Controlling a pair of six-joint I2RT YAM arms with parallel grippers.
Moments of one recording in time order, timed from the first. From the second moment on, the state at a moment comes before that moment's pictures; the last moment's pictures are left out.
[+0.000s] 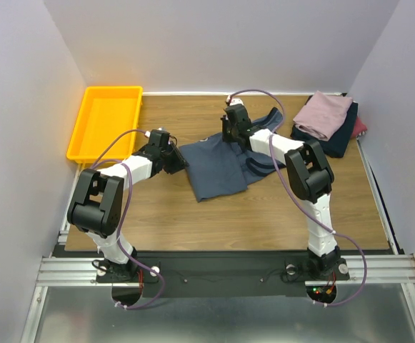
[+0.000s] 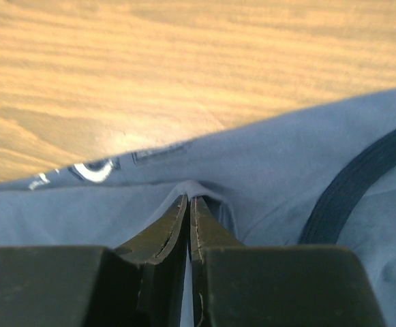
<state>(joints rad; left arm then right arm) -0.33 1.66 0.92 -0.08 0.14 -0.83 0.52 2.19 1.63 -0.08 0.15 0.33</state>
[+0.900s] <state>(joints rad) -0.27 1.68 0.93 -0.02 0.16 -0.82 0.49 2.17 1.62 -0.10 0.32 0.31</state>
